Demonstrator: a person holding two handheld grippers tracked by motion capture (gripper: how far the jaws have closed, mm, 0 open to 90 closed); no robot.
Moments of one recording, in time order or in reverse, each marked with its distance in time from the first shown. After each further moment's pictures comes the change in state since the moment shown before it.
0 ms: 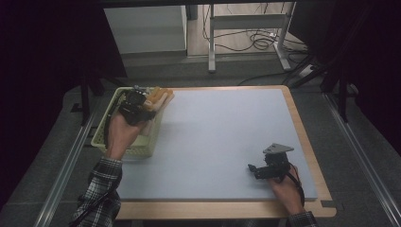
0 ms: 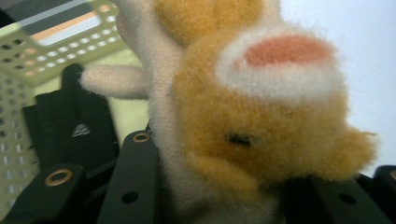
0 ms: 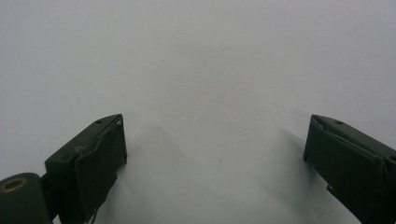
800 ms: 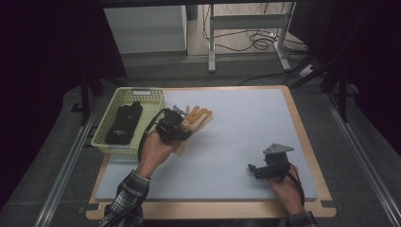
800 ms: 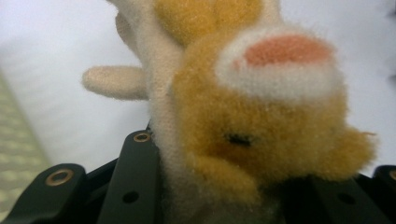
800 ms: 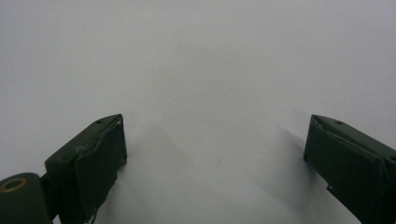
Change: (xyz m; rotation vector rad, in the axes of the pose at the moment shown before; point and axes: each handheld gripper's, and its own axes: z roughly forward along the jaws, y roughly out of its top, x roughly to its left) left arm -0.101 -0.005 0.037 -0.008 -0.205 0.167; right arm 0.000 0.000 0.000 0.003 0.000 0.002
